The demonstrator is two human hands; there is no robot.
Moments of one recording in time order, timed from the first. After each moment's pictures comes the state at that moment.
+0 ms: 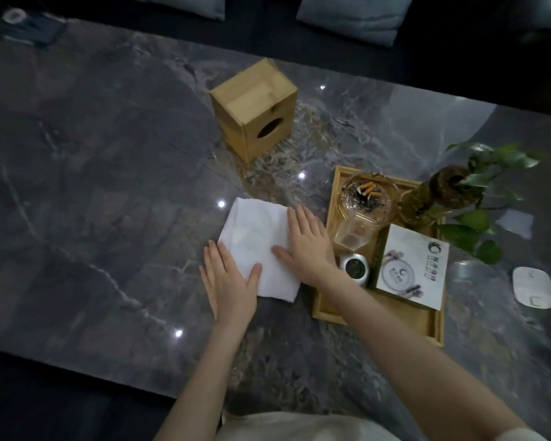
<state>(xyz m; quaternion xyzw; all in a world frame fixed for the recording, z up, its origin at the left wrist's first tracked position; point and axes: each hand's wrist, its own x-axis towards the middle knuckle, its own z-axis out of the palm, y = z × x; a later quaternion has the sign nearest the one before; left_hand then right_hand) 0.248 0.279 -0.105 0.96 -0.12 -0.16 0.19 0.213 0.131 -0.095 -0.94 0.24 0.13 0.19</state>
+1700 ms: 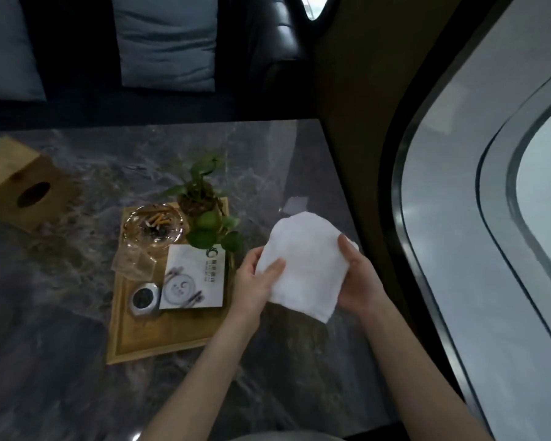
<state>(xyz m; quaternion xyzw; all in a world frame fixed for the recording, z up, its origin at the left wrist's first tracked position) 0.014 0.039 -0.016 0.64 -0.13 -0.50 0.56 -0.117 -0.051 -0.001 -0.23 0.35 -0.22 0.88</state>
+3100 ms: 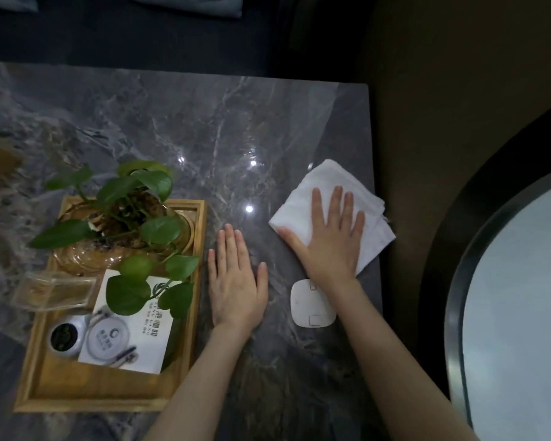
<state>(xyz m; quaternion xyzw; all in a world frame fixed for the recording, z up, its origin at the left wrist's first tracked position) 0.026 -0.061 -0.132 0.92 -0.36 -0.11 0.07 -0.043 -0.197 -0.131 -0.87 0.47 0.04 0.14</state>
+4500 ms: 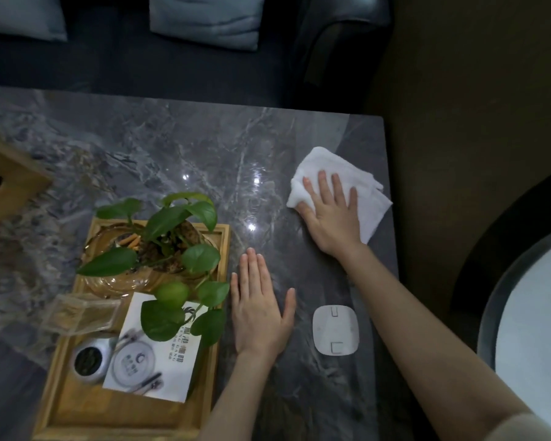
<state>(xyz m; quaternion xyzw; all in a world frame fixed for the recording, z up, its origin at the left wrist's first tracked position) 0.029 -0.062 -0.133 0.92 -0.36 -0.12 0.09 0.022 -0.255 -0.123 -0.91 0.37 0.06 0.20</state>
